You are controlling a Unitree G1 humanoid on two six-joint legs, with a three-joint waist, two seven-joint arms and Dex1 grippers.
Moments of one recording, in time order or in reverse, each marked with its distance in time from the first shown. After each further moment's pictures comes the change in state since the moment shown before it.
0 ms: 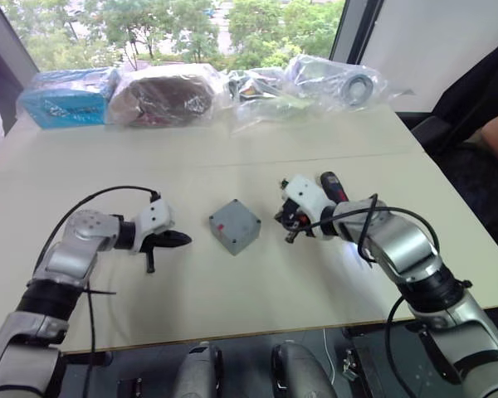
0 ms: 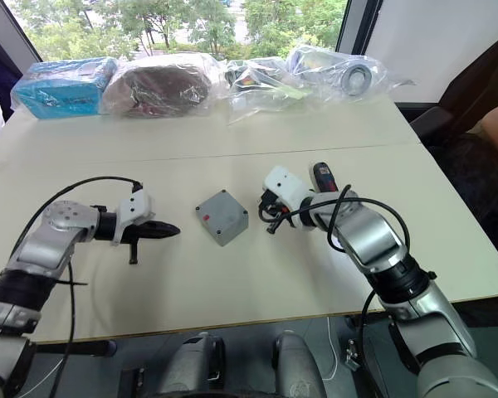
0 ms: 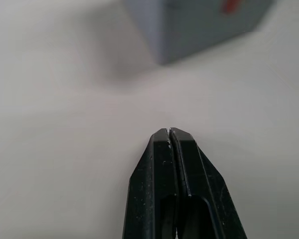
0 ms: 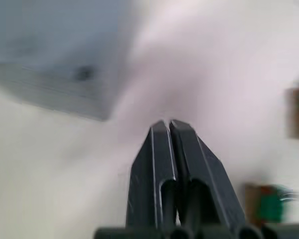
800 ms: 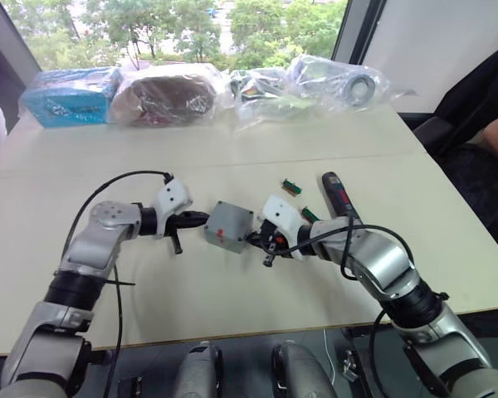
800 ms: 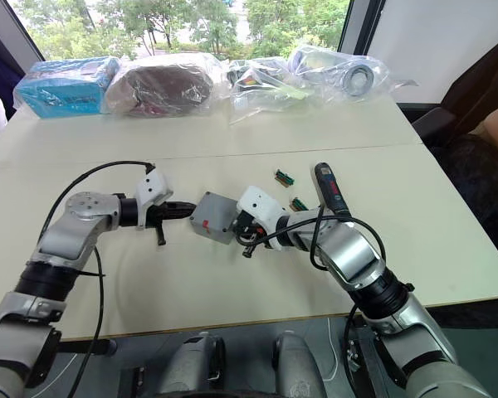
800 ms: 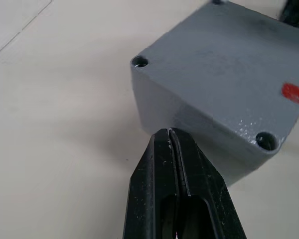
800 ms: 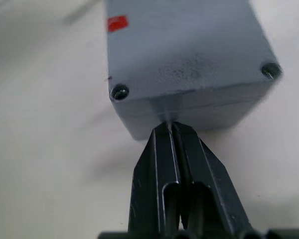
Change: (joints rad) left arm -0.165 -0.153 -0.001 0.104 0.000 0.046 0.178; right arm 0.101 0.123 0.065 -0.131 0.086 0.058 -0.009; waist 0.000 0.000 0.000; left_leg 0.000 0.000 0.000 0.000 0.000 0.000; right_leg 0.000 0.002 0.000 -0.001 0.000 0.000
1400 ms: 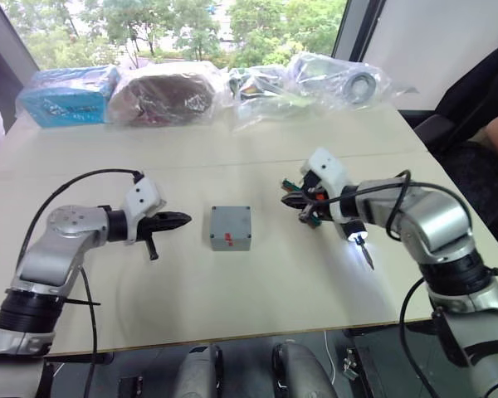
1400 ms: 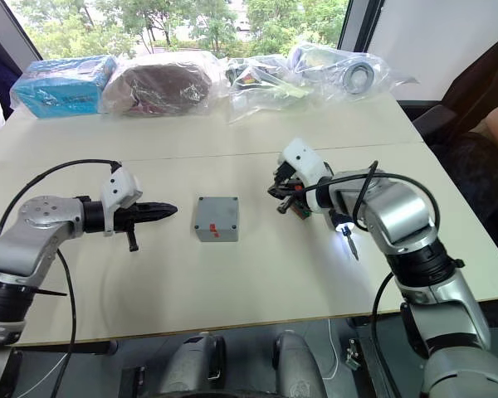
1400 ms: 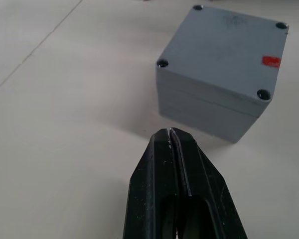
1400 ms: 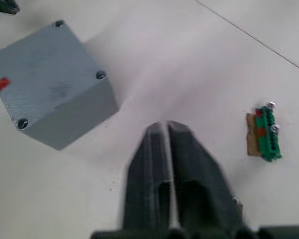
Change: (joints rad) left arm 0.176 0.170 0.106 -0.263 -0.117 0.104 0.020; right arm -0.107 -0.168 -0.173 0.053 0.086 0.021 0.027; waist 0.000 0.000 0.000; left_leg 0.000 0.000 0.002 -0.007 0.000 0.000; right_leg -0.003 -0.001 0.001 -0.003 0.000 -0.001
